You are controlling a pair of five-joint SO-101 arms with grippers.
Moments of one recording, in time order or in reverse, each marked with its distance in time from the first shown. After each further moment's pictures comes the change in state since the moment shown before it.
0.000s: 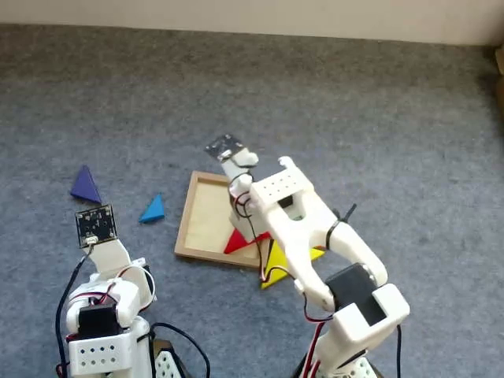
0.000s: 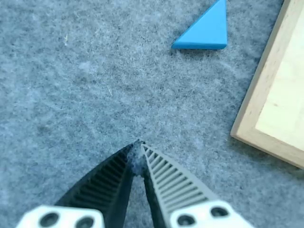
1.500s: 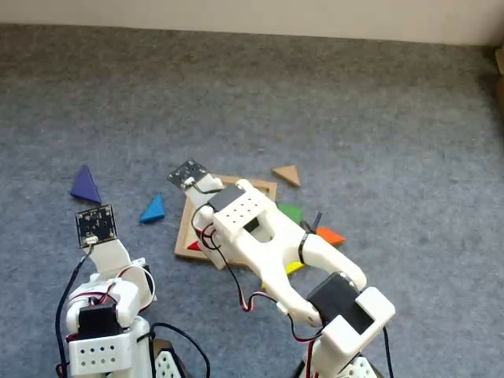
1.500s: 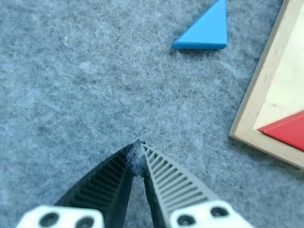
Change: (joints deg) left arm 0.0 0.0 0.0 0.0 0.0; right arm -12.0 0.5 2.1 0.4 -9.0
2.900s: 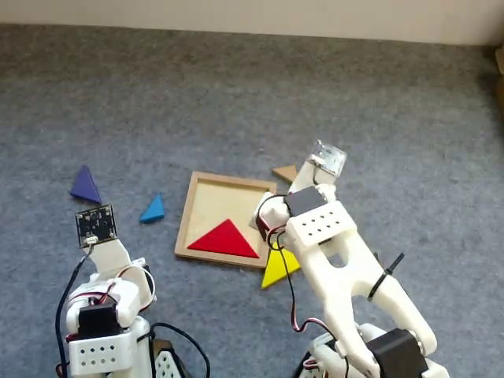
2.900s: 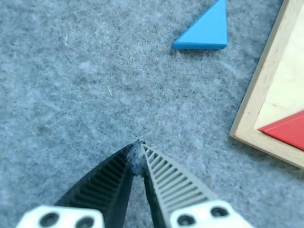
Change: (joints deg) left arm 0.0 0.0 0.0 0.0 0.0; right arm 16.1 -28.1 17.4 -1.4 -57.5
